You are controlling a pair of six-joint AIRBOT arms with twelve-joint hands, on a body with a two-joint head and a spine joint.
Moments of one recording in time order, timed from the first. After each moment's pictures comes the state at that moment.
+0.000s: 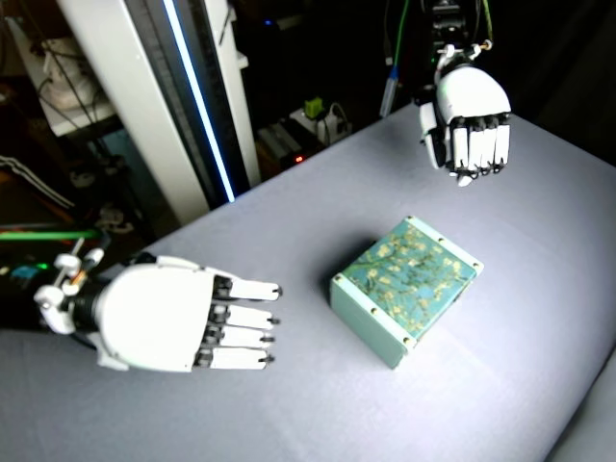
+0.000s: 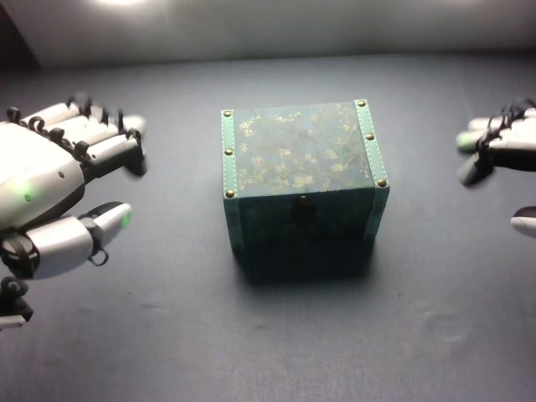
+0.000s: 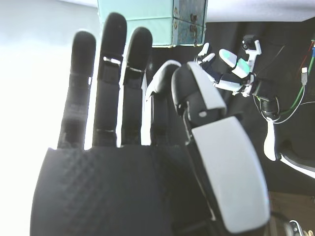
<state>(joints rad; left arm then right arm) 0.89 -0.81 0.96 -0.11 -0.94 1.03 -0.94 -0.91 1.26 -0.27 1.02 -0.29</state>
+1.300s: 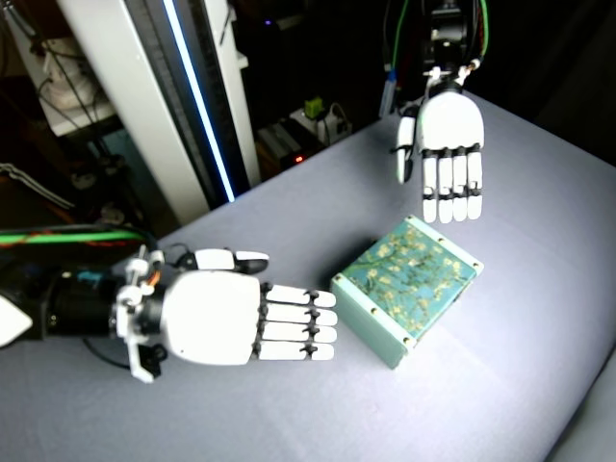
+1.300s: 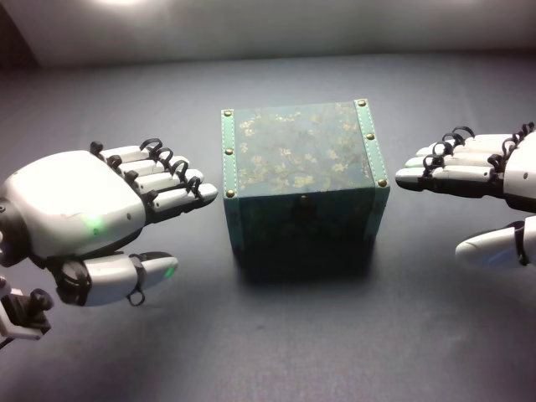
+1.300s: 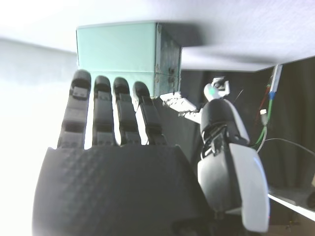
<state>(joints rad) 0.74 -0.88 1.00 0.13 -0.62 1.03 -0.75 -1.01 1.35 -0.64 0.76 -0.18</state>
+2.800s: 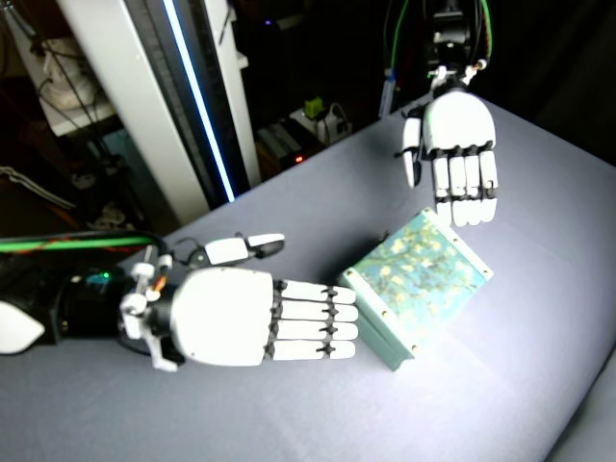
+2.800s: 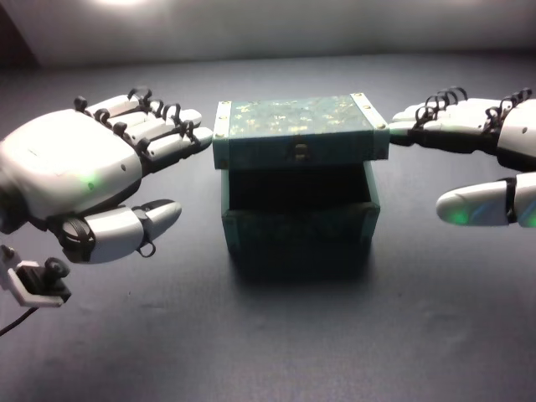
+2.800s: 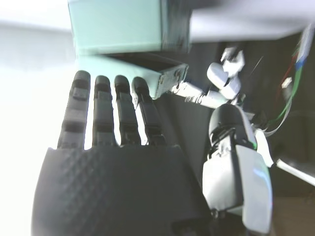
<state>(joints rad) 0.70 -0.88 1.01 0.06 -0.72 1.01 -0.74 -1.04 1.37 -0.46 0.90 -0.13</state>
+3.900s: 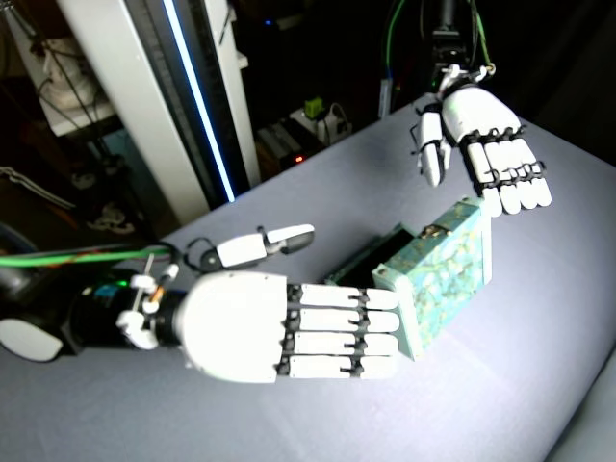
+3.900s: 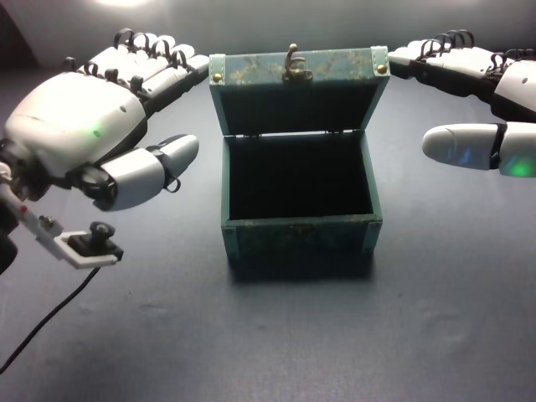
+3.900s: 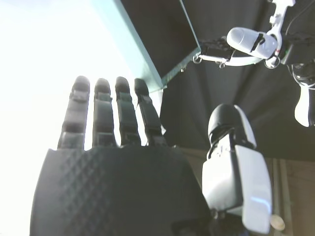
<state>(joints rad) 0.69 -1.01 1.11 -0.17 -0.93 1.00 -0.74 -1.14 1.46 -0.23 1.01 -0.18</state>
